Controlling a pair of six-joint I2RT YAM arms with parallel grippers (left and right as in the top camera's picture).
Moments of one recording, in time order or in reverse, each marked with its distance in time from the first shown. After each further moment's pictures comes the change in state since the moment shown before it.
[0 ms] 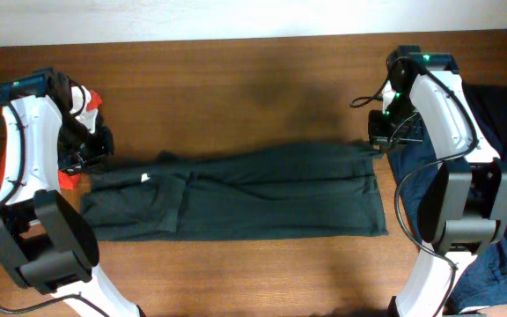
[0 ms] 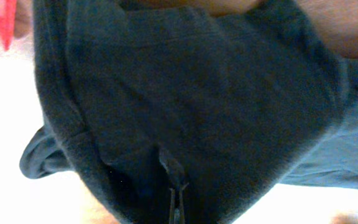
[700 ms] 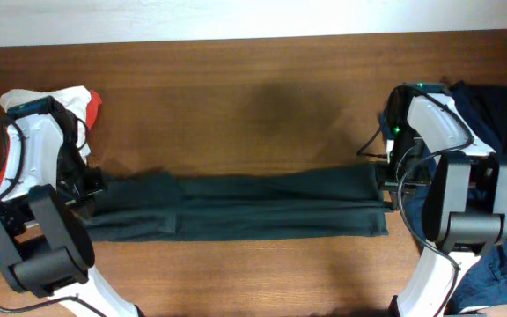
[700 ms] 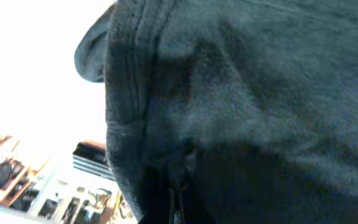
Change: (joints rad) left arm 0.053 -0.006 -0.212 -0.093 -0.270 -0.172; right arm -0.041 0.000 -0.276 -0.195 0.052 0.026
